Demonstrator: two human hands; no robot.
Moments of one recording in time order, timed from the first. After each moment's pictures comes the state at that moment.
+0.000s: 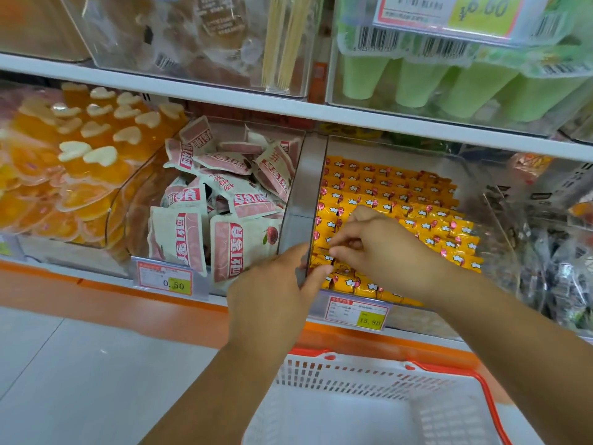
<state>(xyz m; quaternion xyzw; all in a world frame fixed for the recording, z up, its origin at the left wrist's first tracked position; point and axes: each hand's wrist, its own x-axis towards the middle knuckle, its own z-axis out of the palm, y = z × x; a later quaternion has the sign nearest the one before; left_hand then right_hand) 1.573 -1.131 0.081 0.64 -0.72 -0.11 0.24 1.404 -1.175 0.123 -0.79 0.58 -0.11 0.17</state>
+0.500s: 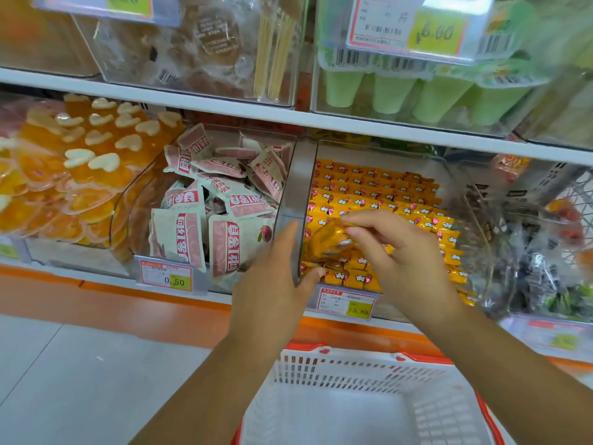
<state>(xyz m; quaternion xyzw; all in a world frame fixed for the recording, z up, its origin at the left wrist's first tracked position) 1.572 -1.122 0.090 0.60 -0.70 -0.23 0.30 1.398 -1.123 0.127 -0.73 0.52 -0.42 0.12</state>
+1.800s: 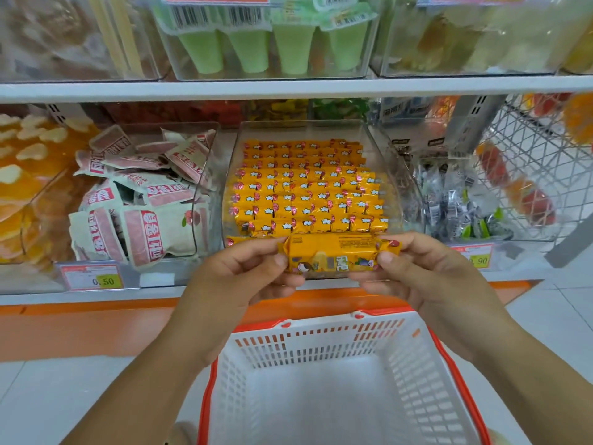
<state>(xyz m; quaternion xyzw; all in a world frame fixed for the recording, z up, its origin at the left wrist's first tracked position) 1.538 -1.072 0.115 0.41 -0.49 -0.65 0.41 1.312 -1.013 0.115 -0.39 0.49 -0.57 0.53</state>
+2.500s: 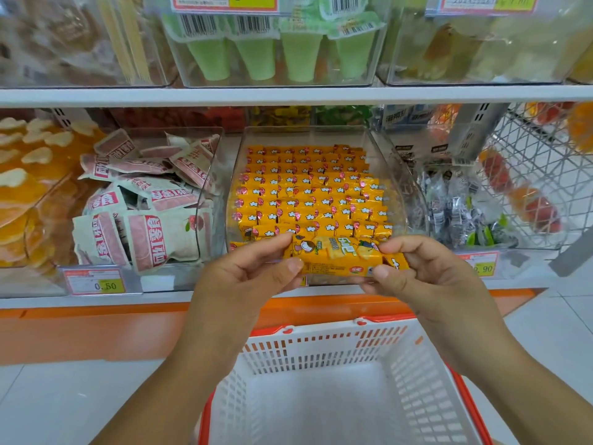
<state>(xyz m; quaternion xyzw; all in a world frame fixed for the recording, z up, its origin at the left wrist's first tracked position) 1.532 -1.065 0.116 0.43 -0.50 -0.59 0.46 1.320 -1.011 0.115 -0.44 0.48 -0.58 0.49</state>
